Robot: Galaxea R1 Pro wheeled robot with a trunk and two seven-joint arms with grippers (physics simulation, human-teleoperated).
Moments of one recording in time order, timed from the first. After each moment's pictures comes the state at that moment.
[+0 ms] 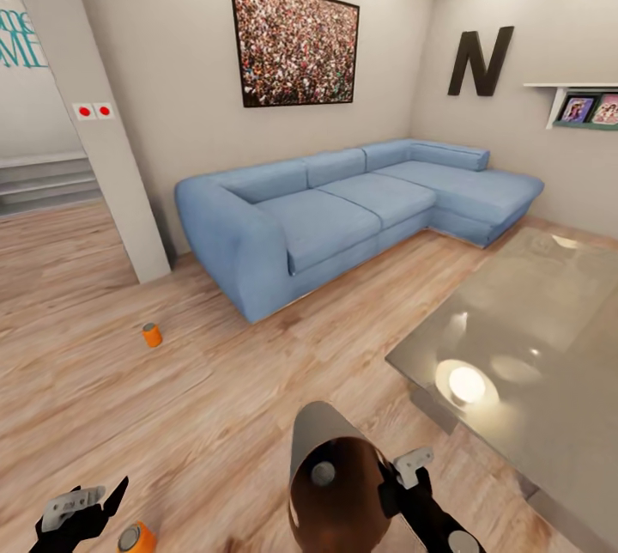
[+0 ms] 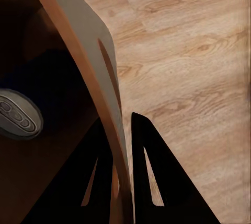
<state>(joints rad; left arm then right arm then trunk) -0.14 0.23 0.45 -0.70 0.16 -0.31 -0.50 -0.09 -0.01 0.12 -1.12 0.13 0.07 0.17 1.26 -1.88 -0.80</state>
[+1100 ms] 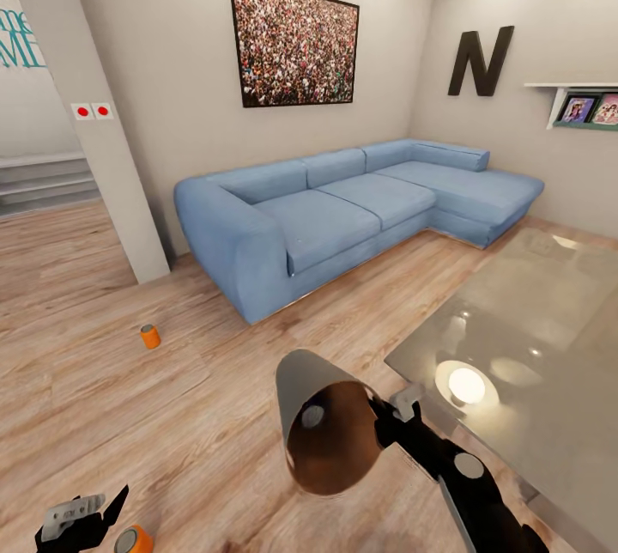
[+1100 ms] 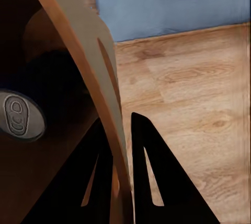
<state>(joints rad) -0.14 0.23 0.45 -0.66 0.16 -0.31 -0.50 -0.22 -0.03 0.06 -1.29 0.12 0.17 0.41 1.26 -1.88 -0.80</state>
